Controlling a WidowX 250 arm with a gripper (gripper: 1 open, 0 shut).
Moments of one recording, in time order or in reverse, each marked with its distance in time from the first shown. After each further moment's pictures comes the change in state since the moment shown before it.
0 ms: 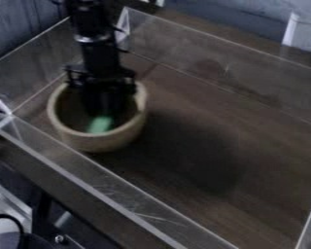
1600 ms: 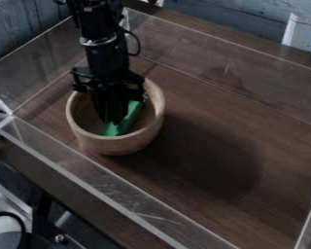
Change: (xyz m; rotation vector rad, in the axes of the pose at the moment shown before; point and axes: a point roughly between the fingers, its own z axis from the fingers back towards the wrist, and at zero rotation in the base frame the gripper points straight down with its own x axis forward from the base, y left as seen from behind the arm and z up) arm -0.027 0.012 0.013 -0.005 -0.016 -0.023
